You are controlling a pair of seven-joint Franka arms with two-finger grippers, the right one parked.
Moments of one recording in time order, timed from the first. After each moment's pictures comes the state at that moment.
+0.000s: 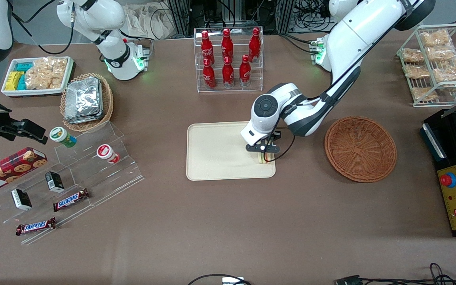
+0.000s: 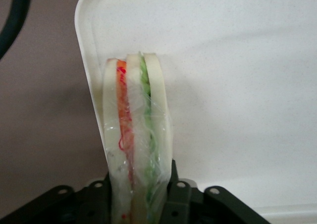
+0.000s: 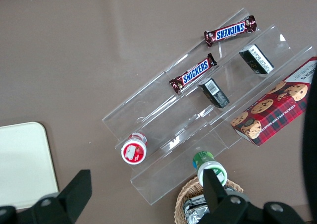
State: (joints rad) arm -0.07 0.60 -0.70 -1.94 0.45 2.25 -0.91
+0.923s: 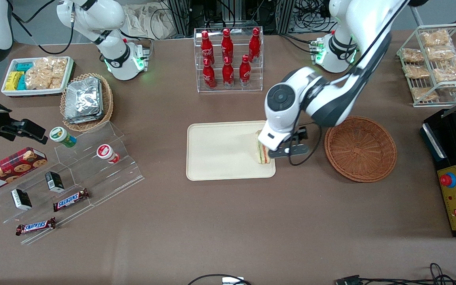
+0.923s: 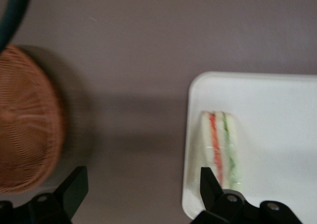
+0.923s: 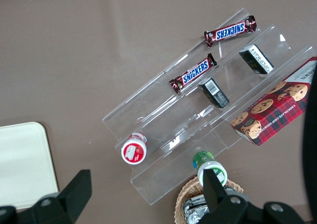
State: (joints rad) arm -0.01 0.36 -0.66 -1.76 0.38 1.87 -0.93
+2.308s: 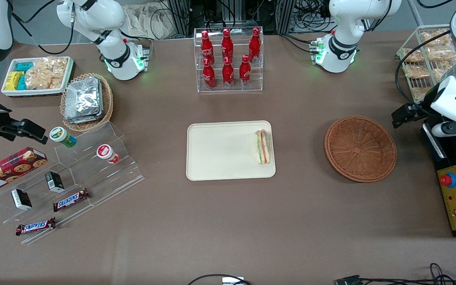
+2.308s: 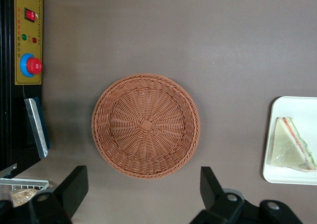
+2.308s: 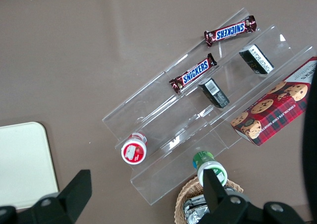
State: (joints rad) arm -0.02 -0.03 -0.03 -1.72 0.03 1.67 -0.12
